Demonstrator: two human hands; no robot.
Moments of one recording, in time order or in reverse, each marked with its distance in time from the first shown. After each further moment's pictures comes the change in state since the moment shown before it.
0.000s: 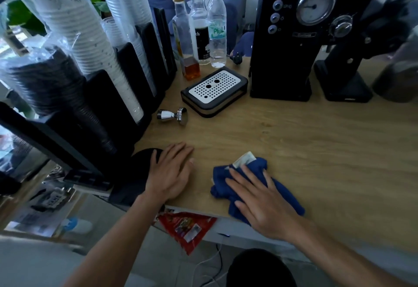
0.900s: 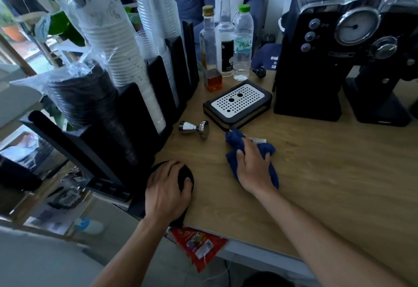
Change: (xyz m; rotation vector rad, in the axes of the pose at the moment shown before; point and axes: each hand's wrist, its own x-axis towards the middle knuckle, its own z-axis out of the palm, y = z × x) left_hand -0.019 -0.029 -0.009 0.042 0.246 -0.190; right_hand 0.136 -0.013 -0.015 0.562 0.270 0.471
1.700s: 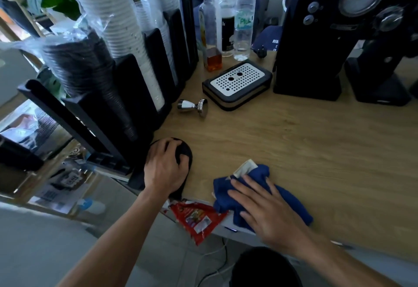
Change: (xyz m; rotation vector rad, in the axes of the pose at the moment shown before) left_hand -0.001 -0.003 0.006 -0.018 0.110 -0.033; right_hand -0.128 0.052 -0.021 -0.538 -0.302 -0.578
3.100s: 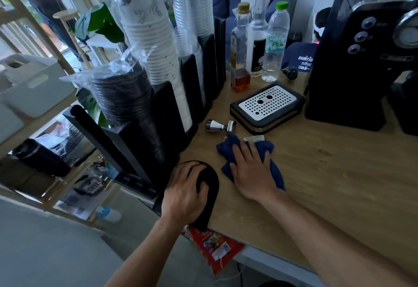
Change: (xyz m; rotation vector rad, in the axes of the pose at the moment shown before) left_hand 0.005 -0.026 0.000 -0.081 0.023 0.171; right_hand 0.177 0.000 -0.009 0.060 -0.014 0.355
